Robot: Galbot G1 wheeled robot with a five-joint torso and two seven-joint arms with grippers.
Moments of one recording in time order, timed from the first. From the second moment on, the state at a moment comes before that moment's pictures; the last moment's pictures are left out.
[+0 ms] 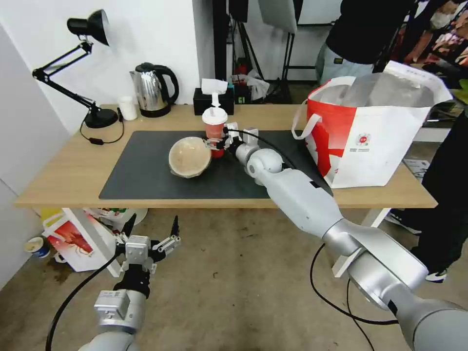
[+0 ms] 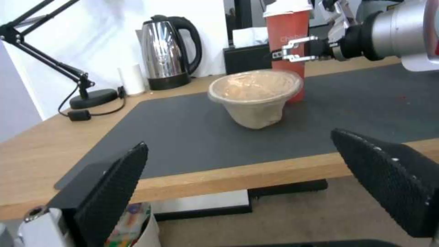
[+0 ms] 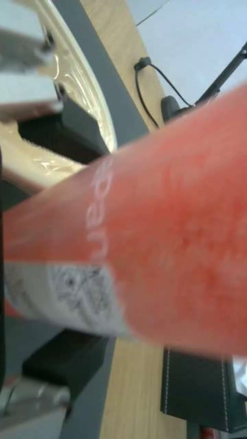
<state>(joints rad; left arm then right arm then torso) 1.80 -1.50 -0.55 -2.30 0.00 0.00 0.00 -0.23 1.41 -0.30 1.00 0.80 -0.18 -0.08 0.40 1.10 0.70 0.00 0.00</state>
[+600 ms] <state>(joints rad) 1.80 -1.50 -0.55 -2.30 0.00 0.00 0.00 -0.23 1.38 -0.29 1.04 0.83 -0.18 -0.08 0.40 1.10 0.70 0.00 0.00</state>
